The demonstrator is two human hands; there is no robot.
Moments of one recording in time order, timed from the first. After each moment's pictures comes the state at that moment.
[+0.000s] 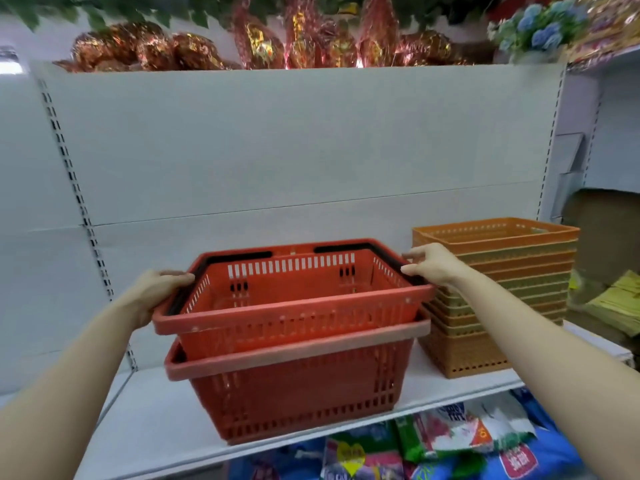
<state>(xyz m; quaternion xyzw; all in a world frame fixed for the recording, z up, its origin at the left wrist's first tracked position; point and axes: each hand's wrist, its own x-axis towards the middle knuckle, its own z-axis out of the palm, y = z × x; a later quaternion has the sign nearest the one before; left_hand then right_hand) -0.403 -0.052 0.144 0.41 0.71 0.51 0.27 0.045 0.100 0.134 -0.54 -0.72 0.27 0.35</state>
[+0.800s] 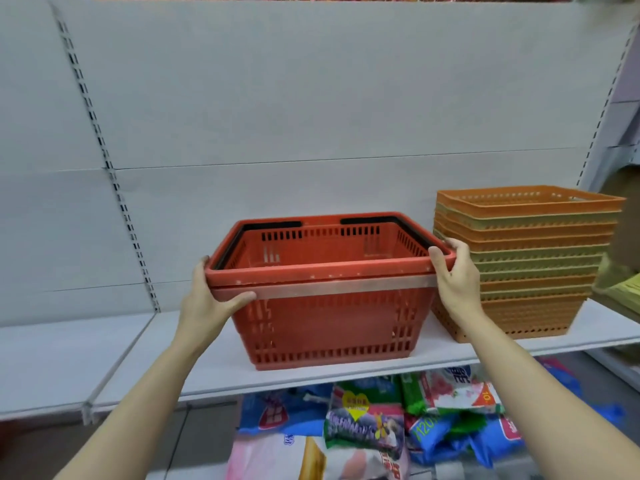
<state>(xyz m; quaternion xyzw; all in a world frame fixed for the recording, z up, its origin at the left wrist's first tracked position) -0.326 -0.098 0.033 0.48 0.71 0.51 0.06 0.036 0.067 0.029 -0.49 -0.65 0.15 0.57</state>
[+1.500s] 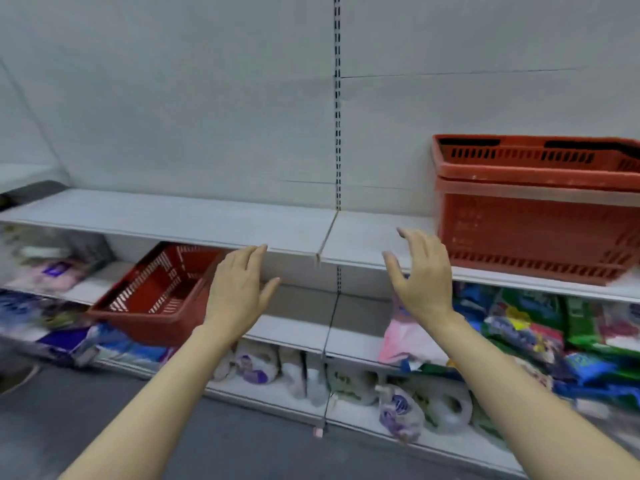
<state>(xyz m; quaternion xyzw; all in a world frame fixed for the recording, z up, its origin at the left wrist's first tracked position) -0.512 -0.433 -0.050 0.51 0.80 0.19 -0.24 -0.274 -0.234 -0.049 -0.26 -0.81 0.01 0.53</state>
